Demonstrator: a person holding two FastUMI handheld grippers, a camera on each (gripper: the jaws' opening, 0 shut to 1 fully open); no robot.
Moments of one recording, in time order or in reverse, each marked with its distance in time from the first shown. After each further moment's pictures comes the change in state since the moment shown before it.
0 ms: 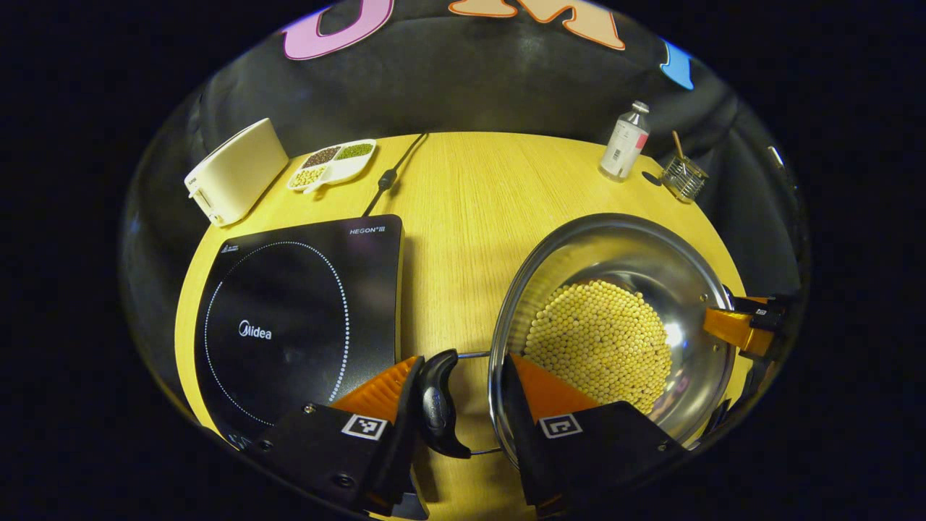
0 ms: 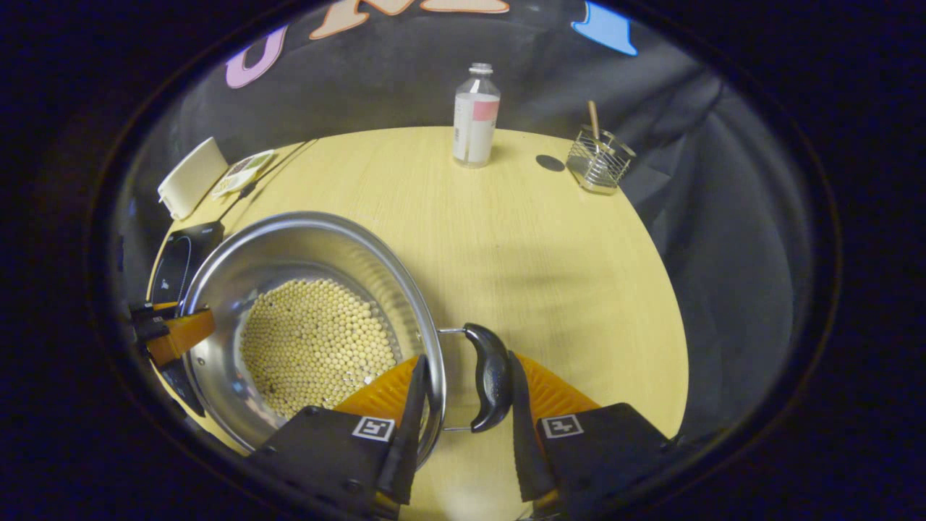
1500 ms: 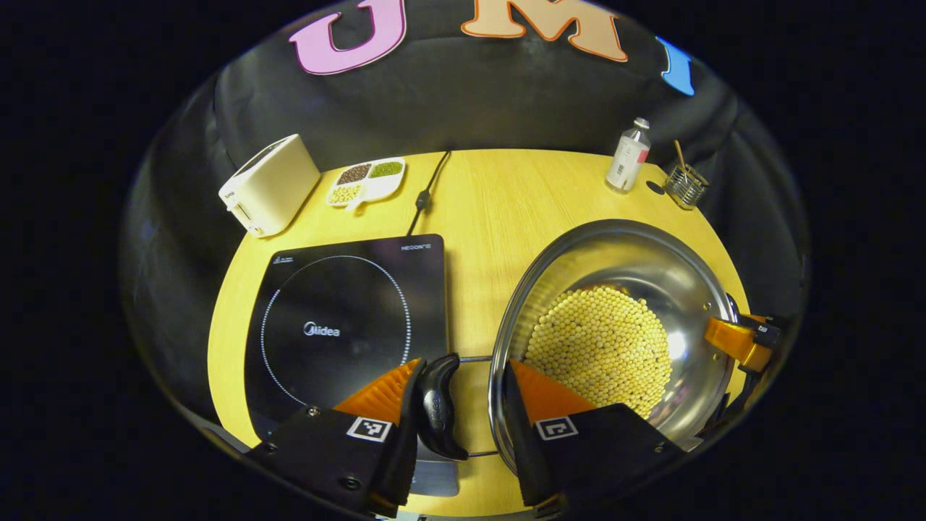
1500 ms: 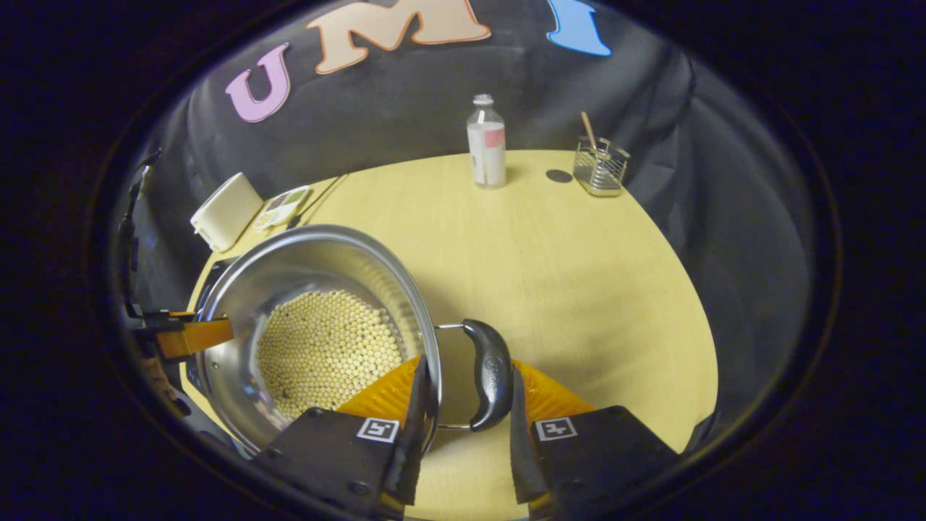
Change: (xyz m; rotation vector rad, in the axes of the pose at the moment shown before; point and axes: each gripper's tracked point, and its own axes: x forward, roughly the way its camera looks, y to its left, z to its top) left arm -0.071 0.037 0.014 -0.005 -0.034 0.076; right arm -0.057 0.034 0.001 0.091 -0.109 0.145
